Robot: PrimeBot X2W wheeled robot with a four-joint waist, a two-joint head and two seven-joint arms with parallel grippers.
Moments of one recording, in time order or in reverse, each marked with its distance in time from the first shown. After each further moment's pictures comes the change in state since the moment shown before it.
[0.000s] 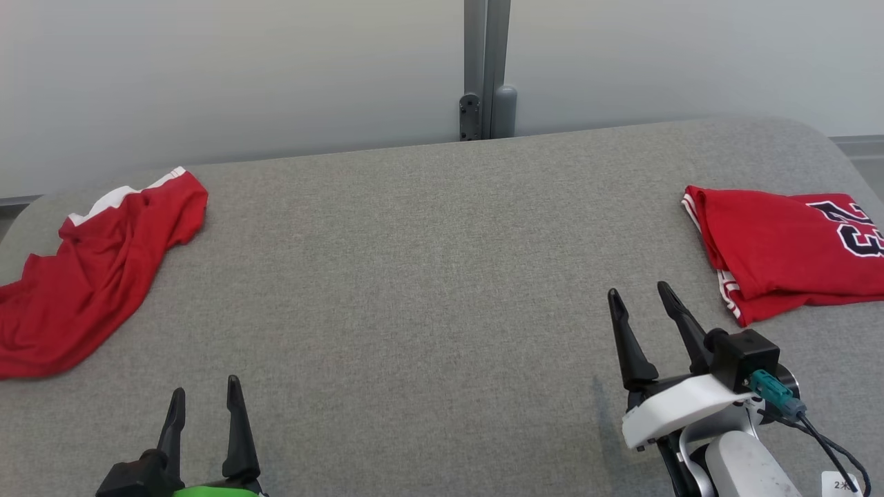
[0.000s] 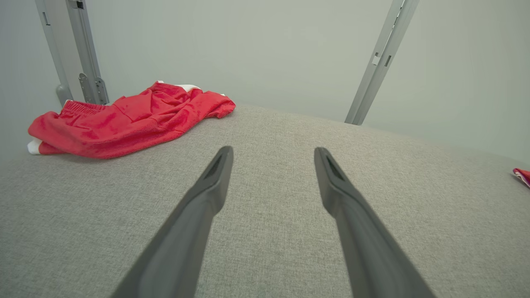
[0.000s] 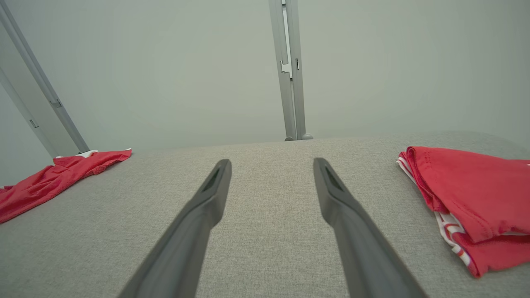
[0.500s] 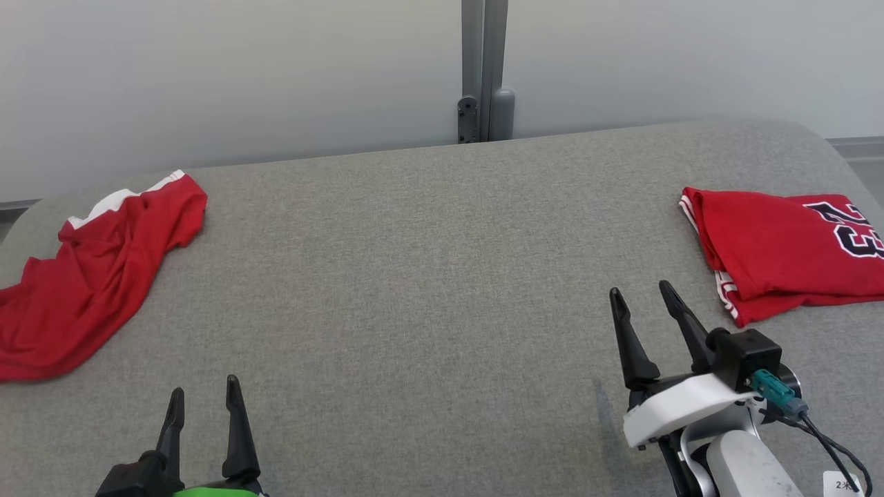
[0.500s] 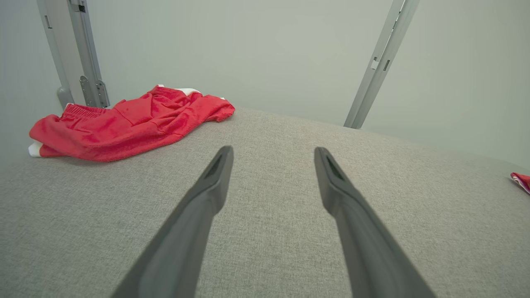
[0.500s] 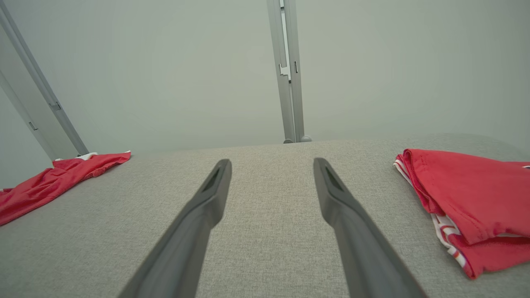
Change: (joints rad) left arm 0.007 0.001 -0.006 -0.018 -0.006 0.015 0.000; right arm 0.000 0.000 -0.004 -0.002 -0.001 0.000 0.000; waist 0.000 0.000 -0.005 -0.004
